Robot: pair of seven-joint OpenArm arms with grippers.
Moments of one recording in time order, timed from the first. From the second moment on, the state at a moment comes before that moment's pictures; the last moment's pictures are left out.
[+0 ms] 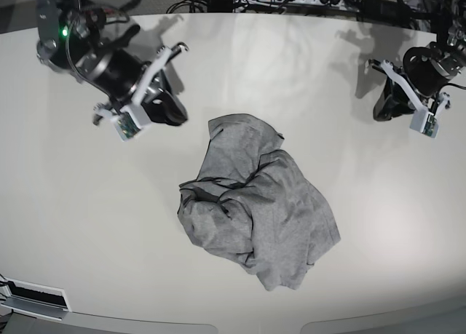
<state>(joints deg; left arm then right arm) 30.0 -30.6 -12.5 103.6 -32.6 -27.5 32.3 -21.6 11.7 -3.5 111.5 22.2 32.5 -36.2</state>
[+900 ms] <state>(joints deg) 12.7 -34.8 -1.8 92.2 -32.8 -33.8 30.8 4.8 -2.0 -12.6 67.3 11.5 28.4 -36.4</state>
